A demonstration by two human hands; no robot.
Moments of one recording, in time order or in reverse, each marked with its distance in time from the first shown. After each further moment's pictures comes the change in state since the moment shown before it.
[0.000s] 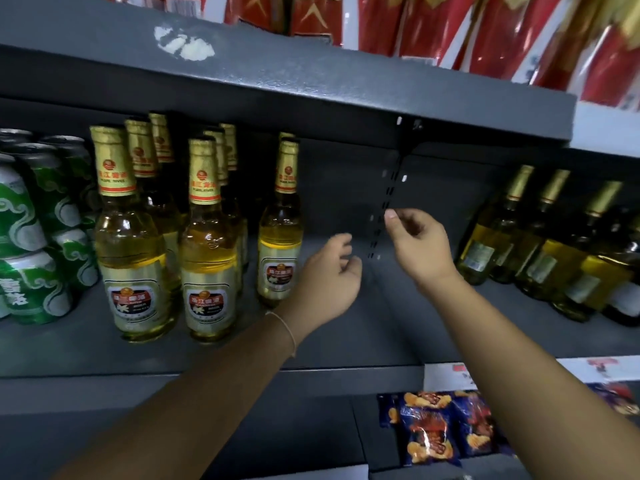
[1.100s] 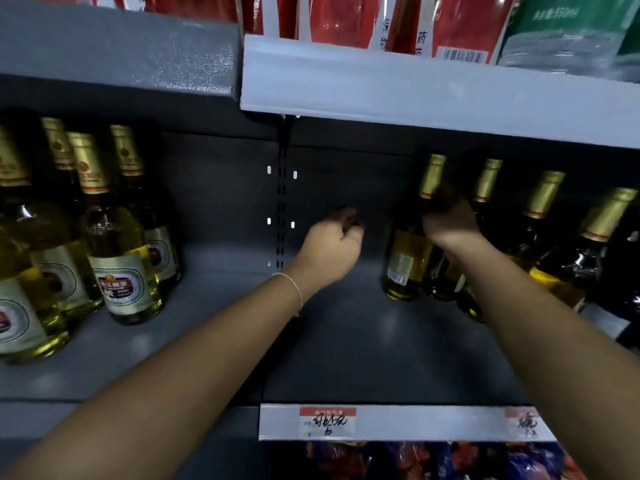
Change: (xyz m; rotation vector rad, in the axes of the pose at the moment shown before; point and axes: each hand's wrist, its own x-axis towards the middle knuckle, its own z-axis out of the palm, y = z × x) left_hand 0.123 0.078 0.218 0.175 0.092 0.020; right_hand 0.185 0.136 -0.200 -0.200 -0.037 0.102
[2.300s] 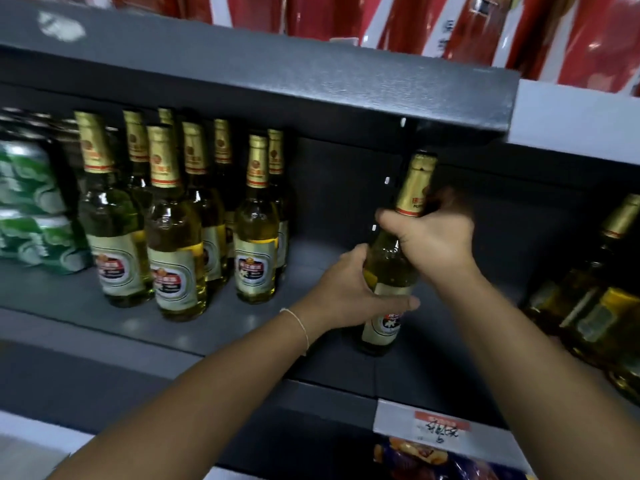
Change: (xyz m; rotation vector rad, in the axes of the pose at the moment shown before) left_hand -0.084 -0.073 -0.118 -0.145 -0.116 -0.125; right_hand -0.139 -0.150 0.116 0.262 -0.067 -0.118
